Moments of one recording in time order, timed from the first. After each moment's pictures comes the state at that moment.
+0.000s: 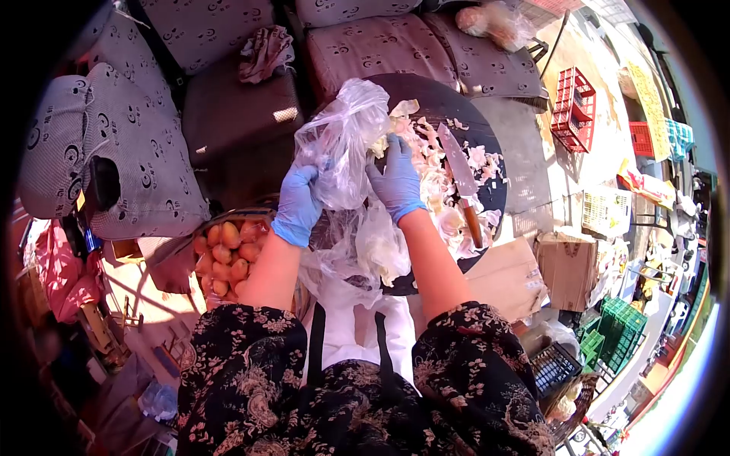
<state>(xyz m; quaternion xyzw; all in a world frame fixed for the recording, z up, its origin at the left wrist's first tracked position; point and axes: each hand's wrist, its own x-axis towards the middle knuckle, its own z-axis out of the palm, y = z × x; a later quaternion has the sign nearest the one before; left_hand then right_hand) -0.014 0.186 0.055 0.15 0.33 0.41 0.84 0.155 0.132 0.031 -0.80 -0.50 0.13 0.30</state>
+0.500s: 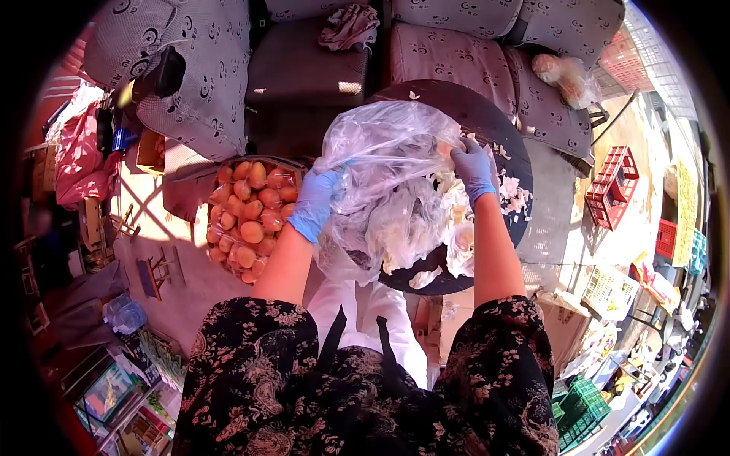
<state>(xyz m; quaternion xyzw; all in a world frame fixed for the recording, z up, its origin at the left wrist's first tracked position) -0.055 0.112 0.057 0.23 0.58 0.38 0.68 0.253 0.155 0.019 -0.73 -0.47 0.39 0.30</state>
